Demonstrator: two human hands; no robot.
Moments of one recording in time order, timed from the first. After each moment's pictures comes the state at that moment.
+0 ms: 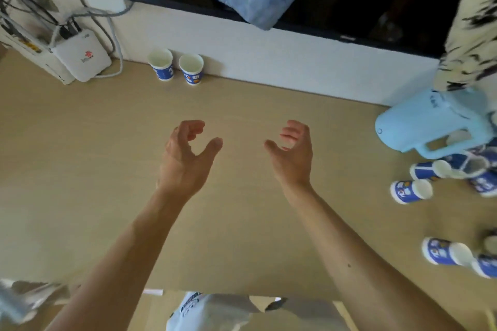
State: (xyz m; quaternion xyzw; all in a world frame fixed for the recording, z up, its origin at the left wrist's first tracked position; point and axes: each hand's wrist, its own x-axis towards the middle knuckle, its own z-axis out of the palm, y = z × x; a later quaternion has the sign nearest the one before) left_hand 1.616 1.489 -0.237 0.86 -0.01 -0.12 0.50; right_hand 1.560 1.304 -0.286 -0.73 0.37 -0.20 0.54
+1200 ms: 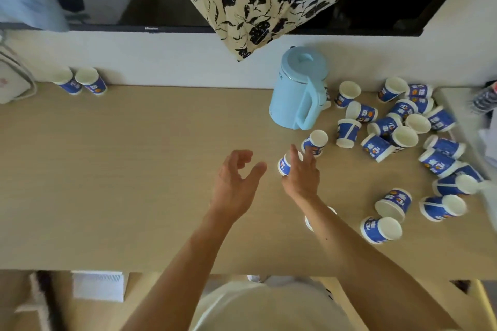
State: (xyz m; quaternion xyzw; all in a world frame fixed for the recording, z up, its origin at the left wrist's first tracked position) left_hand 1.334 1.138 -0.221 0.83 -0.05 -0.21 0.52; right_hand 1.305 0.960 -0.364 -0.92 0.35 0.03 0.20
